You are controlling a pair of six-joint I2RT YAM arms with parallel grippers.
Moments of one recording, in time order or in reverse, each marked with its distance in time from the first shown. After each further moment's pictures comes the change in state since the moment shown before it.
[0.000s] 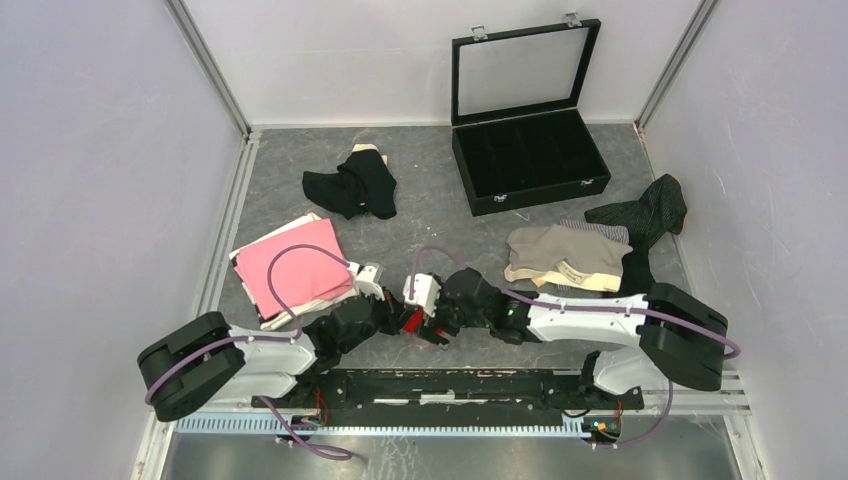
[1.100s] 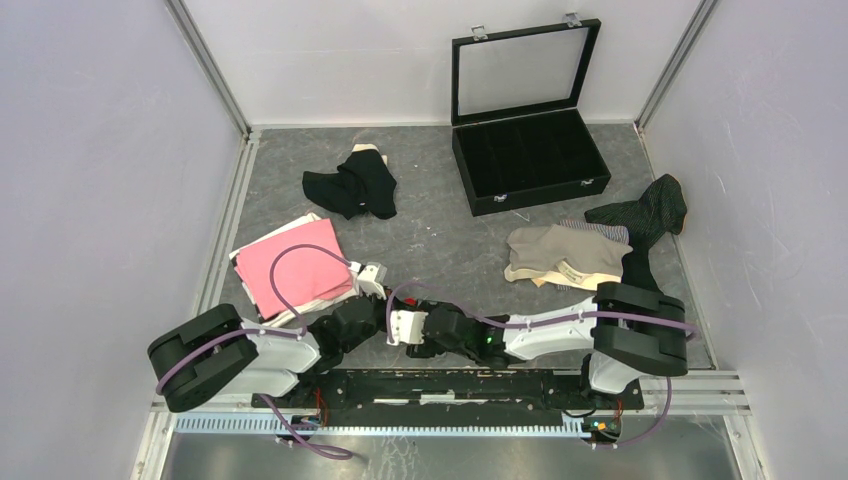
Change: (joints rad) left arm 0.000 0.082 0.001 0.088 0.001 0.000; right arm 0.209 0.182 -0.030 0.133 0.435 -0.198
